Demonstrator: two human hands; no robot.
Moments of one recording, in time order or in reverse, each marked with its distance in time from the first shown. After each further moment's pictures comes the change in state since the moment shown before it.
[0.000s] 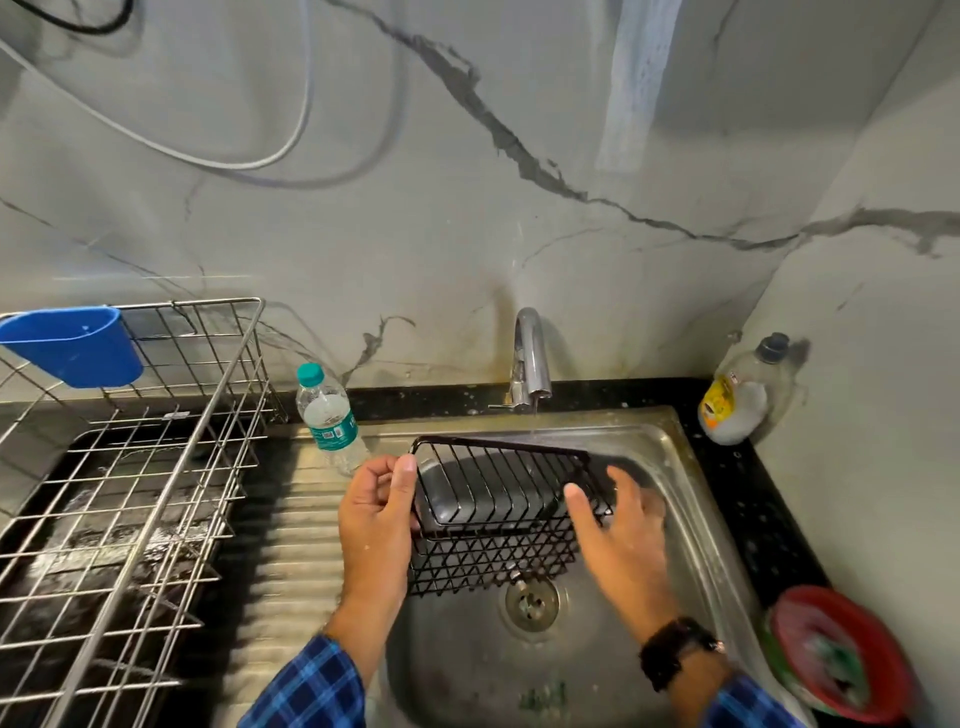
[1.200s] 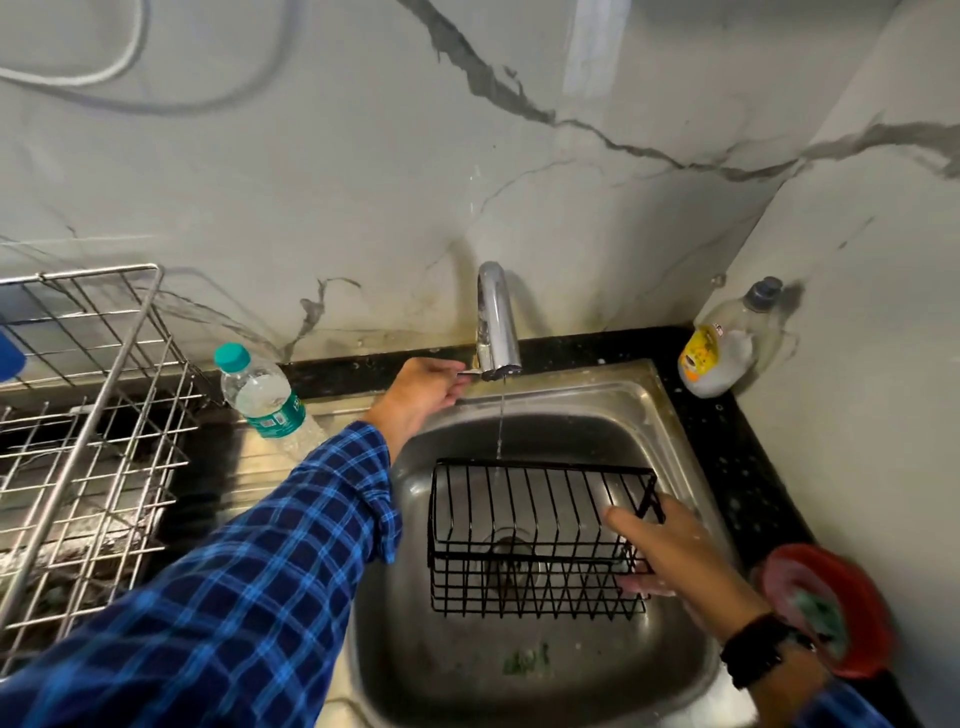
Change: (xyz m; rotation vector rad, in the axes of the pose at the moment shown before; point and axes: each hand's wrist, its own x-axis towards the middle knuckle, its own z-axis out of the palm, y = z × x) left_hand 0.145 -0.045 0.112 0.370 -0.522 -0.538; right_hand 0.025 0.051 -0.046 0.257 -0.128 0.312
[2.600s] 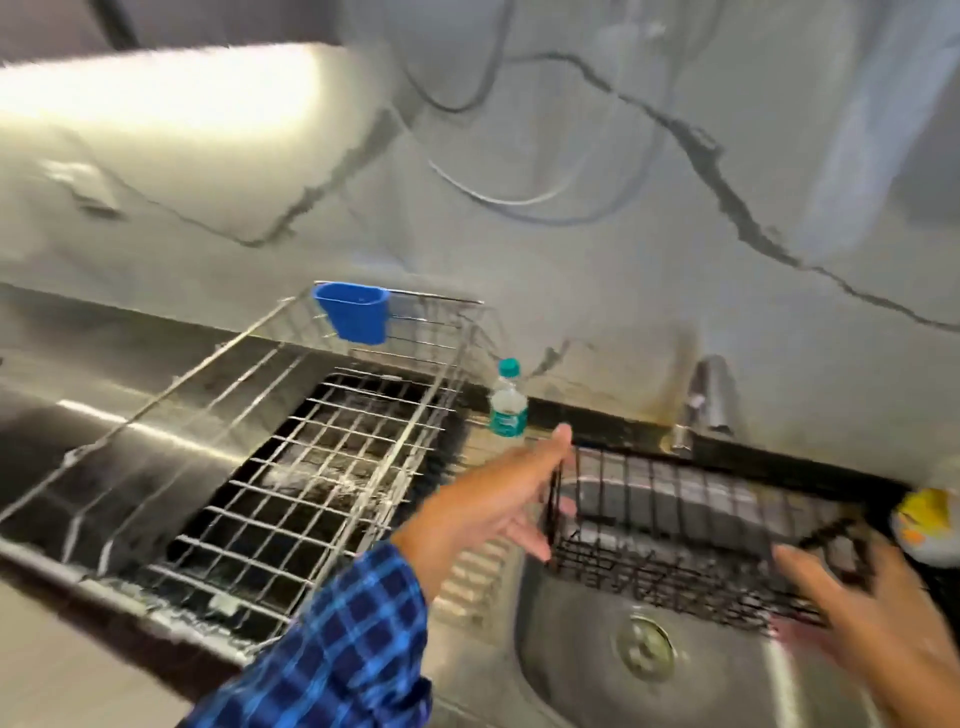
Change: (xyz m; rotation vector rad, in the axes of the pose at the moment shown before) left_hand -0.293 -0.011 -0.086 -0.026 -0.106 0.089; right_hand -0.105 -0.061 0.018 0.076 -0.028 -0.434
